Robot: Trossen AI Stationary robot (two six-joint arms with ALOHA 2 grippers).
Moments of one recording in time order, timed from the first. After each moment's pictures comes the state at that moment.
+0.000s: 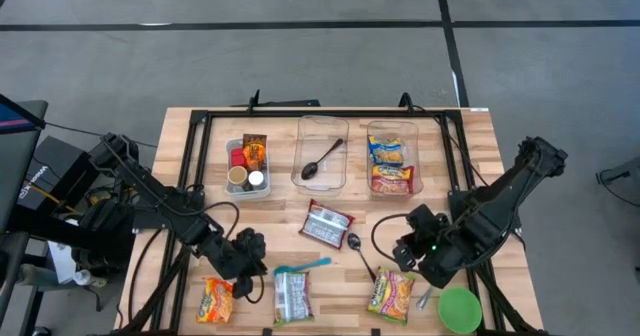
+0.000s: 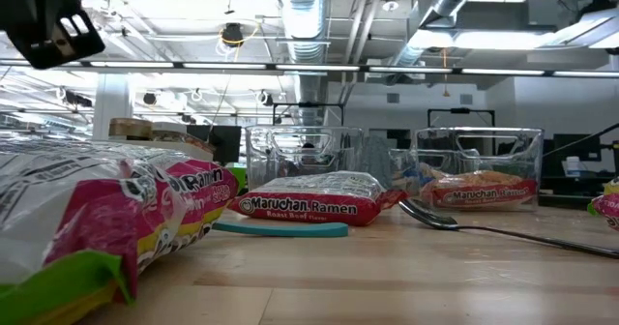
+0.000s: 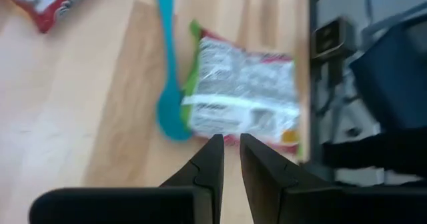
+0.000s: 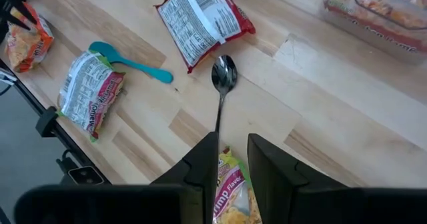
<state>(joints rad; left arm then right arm) -0.70 1.34 0.79 -0.31 -0.23 -0.86 0.76 1.41 1.32 -1.19 0.50 1.68</state>
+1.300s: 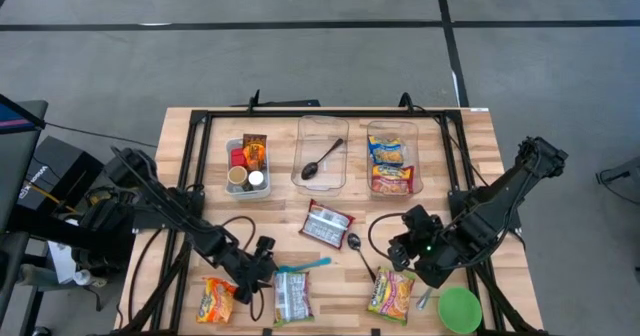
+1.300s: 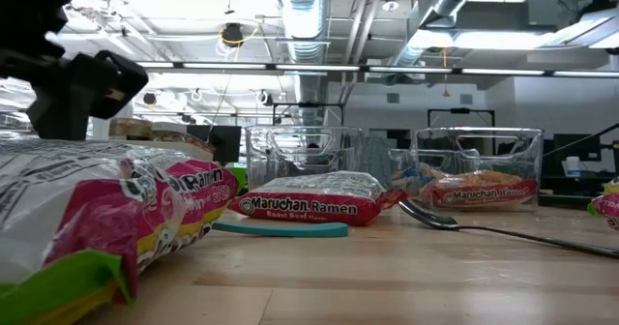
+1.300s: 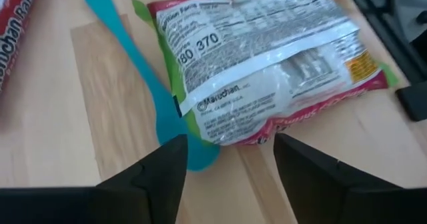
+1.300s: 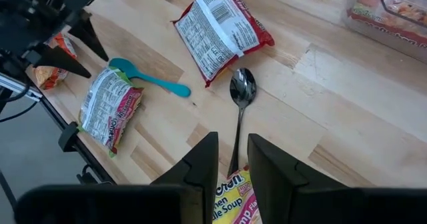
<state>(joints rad) -0.69 1.57 0.70 -0.04 -0.21 -0.26 0.74 1.41 1.28 -1.07 0.55 1.67</state>
